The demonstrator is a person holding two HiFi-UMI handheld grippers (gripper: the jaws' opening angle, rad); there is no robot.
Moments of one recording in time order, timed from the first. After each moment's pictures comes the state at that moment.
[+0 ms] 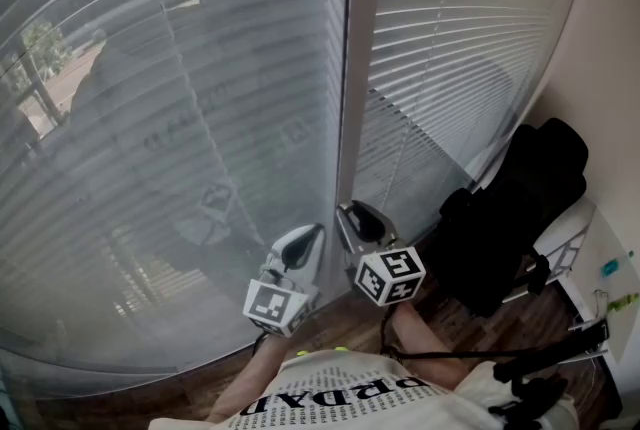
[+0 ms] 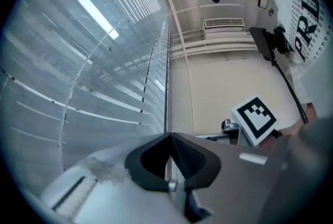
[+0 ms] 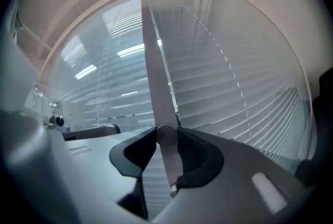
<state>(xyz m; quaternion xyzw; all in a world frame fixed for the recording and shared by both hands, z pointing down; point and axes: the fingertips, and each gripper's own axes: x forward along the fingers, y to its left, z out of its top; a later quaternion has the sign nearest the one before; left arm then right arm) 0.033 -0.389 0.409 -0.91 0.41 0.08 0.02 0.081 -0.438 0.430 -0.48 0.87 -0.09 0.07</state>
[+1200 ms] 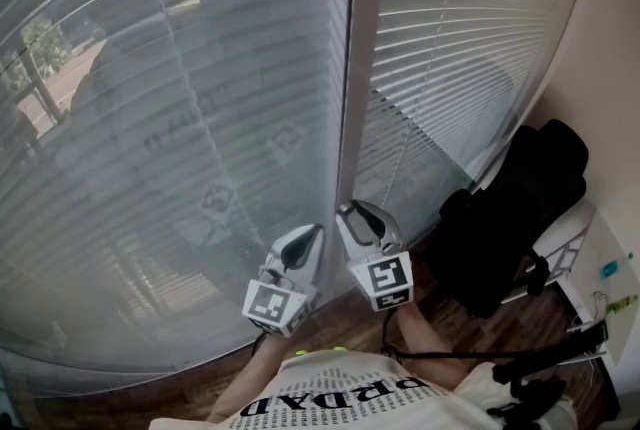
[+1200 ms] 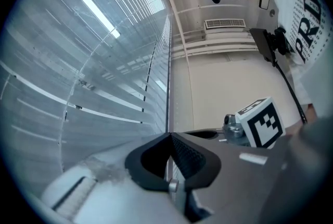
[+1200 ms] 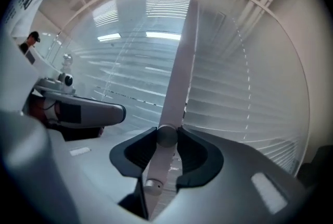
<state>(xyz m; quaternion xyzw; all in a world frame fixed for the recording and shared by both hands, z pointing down) 0.030 -0.392 0.414 -0.91 0.42 0.07 0.02 0.074 -0.433 0.428 -0.49 0.87 0.08 -0.07</state>
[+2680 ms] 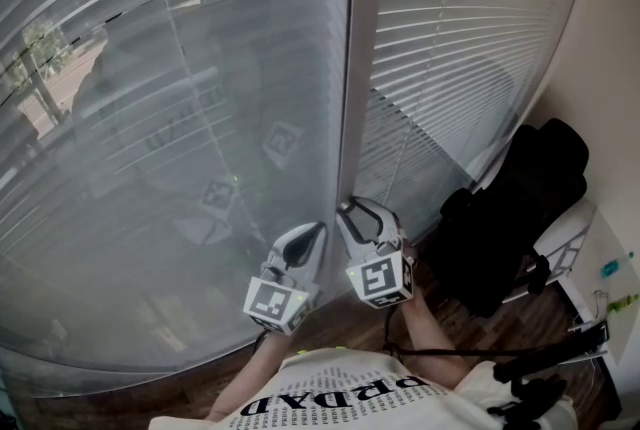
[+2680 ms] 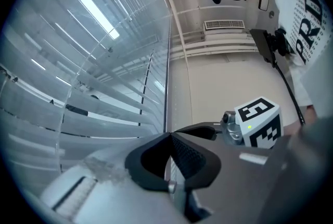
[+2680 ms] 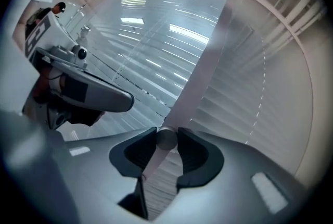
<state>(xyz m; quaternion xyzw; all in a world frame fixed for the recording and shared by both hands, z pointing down) 0.036 -0.389 0.405 -0.91 0.41 0.10 0.01 0.068 -0.431 0.425 -0.47 0.84 0.21 -0.17</state>
